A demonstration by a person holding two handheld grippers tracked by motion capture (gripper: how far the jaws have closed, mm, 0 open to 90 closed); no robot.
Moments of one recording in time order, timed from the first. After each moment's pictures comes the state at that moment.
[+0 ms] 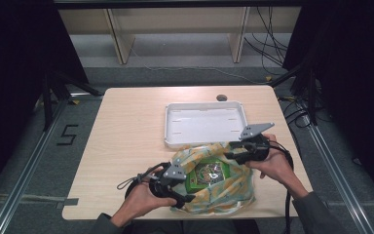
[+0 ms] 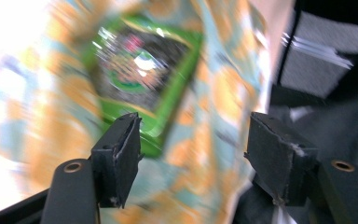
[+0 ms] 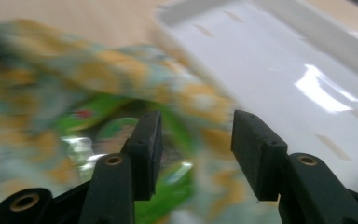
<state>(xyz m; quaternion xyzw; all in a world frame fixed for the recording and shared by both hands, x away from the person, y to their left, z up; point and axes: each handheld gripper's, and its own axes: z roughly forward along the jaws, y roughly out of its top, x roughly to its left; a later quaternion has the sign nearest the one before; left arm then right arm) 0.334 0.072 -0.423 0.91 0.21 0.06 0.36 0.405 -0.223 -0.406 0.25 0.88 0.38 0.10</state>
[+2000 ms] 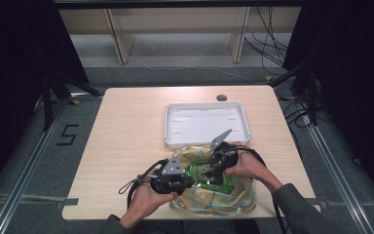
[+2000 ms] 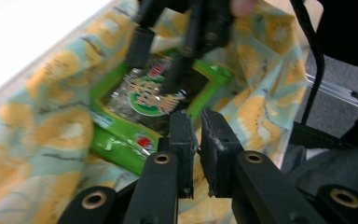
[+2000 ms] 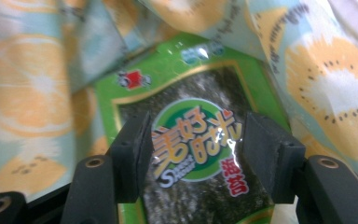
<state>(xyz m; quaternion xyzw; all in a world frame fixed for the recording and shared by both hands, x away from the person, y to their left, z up) 0.326 0.065 -0.437 0.87 0.26 0.07 0.42 0.435 -0.157 -0.467 0.20 0.94 0.27 -0.02</state>
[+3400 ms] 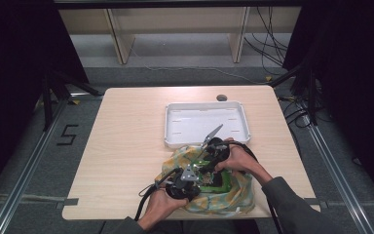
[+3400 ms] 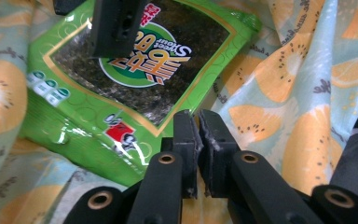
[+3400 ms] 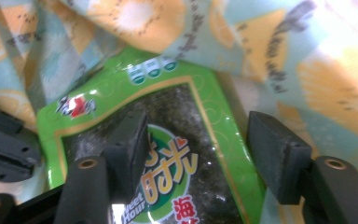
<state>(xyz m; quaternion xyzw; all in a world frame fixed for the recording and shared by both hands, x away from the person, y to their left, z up) 0.340 0.037 -0.488 0.91 0.24 0.05 0.33 0.461 -0.139 -0.481 0.22 0.94 0.25 -0.04</state>
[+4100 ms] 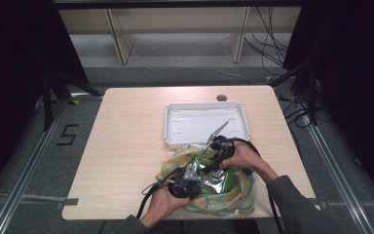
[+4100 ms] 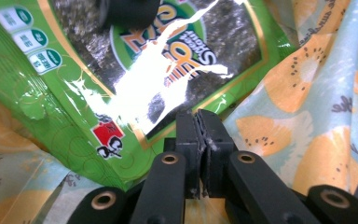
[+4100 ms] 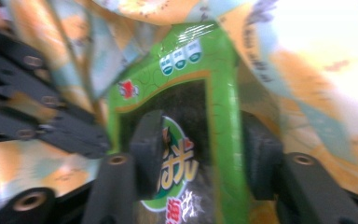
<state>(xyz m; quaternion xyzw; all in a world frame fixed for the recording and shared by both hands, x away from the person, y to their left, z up) 0.344 0.032 -0.493 0.91 0.25 0.05 0.32 0.456 -0.152 -0.462 0.25 0.93 0.26 -0.11</state>
